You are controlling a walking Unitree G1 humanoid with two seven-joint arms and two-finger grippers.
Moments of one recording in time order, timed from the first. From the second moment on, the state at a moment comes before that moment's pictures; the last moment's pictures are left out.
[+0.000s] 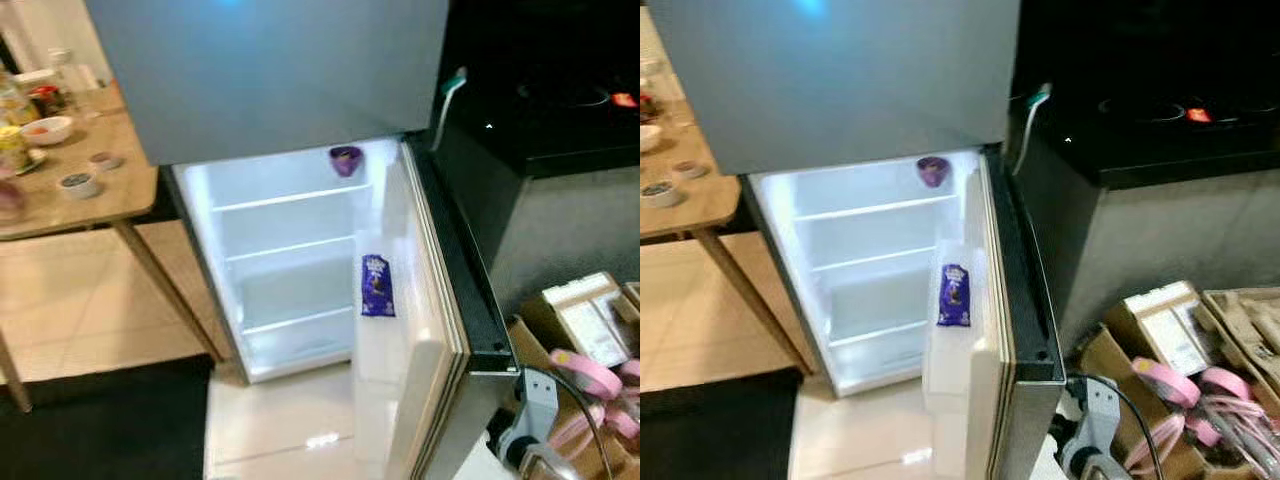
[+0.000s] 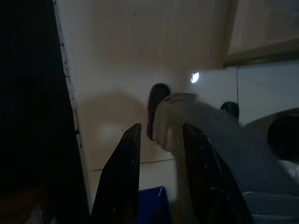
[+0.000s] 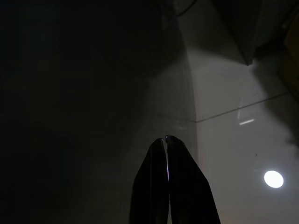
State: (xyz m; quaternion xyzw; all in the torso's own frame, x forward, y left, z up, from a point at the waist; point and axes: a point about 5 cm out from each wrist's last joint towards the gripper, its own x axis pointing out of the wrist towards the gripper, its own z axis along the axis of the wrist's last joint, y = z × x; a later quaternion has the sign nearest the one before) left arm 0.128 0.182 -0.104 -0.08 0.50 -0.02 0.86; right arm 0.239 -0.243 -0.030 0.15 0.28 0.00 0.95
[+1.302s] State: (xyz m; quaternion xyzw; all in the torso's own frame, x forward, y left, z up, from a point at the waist) left arm 0.126 0.183 -0.105 -0.08 0.50 -0.02 0.86; right arm 0.282 -0.205 0.001 -0.01 0.23 0.15 0.96
